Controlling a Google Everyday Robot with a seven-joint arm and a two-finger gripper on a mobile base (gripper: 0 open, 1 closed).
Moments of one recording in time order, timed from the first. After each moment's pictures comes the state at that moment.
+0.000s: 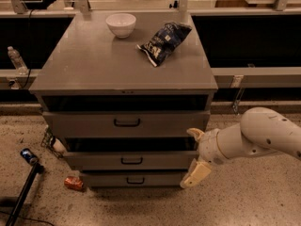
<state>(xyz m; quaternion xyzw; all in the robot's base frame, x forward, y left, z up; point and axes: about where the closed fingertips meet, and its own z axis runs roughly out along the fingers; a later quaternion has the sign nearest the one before) 0.469 -0.115 0.661 -0.60 0.73 0.18 0.29</state>
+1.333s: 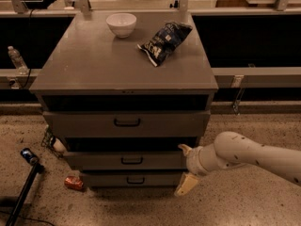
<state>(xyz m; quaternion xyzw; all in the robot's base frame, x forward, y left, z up) 0.500 -0.108 0.520 -0.63 0.71 0.15 0.27</state>
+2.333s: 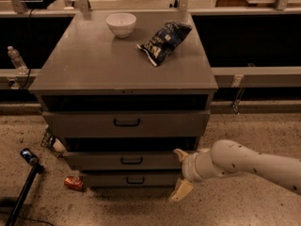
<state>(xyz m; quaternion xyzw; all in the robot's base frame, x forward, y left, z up) 0.487 -0.089 0.509 -0.63 0.71 0.16 0.29</state>
